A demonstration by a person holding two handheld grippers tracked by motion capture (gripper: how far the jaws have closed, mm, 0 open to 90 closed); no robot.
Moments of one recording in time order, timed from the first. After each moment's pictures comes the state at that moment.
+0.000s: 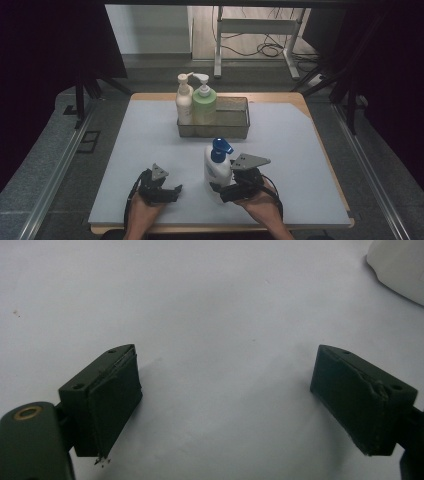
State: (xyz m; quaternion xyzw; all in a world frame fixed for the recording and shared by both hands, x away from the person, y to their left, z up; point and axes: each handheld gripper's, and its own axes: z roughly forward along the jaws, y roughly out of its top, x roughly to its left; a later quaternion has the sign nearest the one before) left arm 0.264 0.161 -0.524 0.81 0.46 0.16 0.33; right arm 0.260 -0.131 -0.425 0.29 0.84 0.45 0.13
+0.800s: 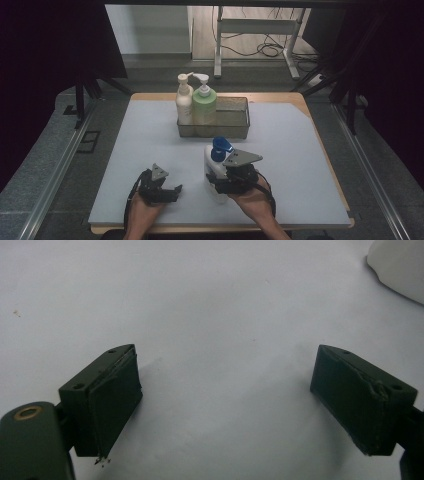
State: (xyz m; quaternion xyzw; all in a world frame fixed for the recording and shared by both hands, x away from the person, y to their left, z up) left arm 0.264 0.161 -0.524 0.81 0.46 0.16 0.33; right arm 0.263 -0.115 -0.413 0.28 0.84 0.43 0.16
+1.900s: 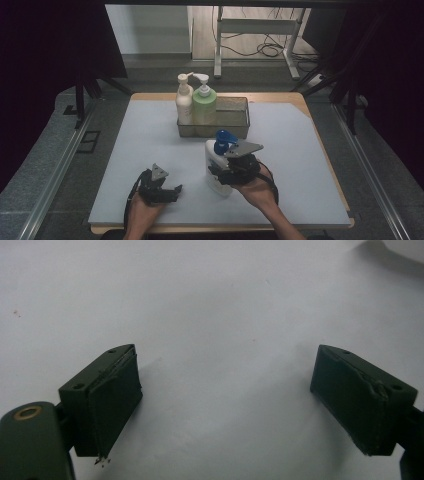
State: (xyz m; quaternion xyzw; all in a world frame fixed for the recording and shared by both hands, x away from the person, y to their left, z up) left arm 0.264 0.161 -0.524 0.81 0.46 0.16 0.33; right arm 0.283 -0.119 -0.400 0.26 0.85 0.43 0.16
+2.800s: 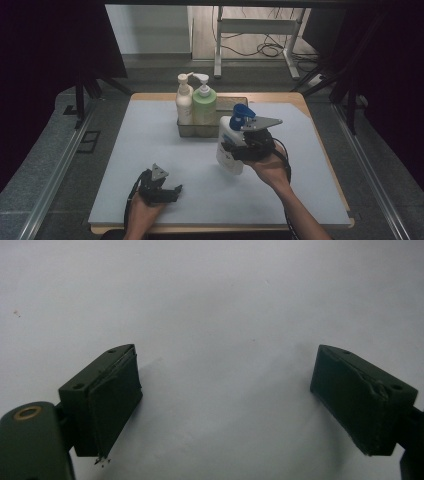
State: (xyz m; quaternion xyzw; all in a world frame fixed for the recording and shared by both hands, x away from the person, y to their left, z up) left arm 0.264 0.161 -0.524 0.81 0.46 0.16 0.33; right arm 0.323 -0.151 -0.362 0.29 0.83 0.44 0.18
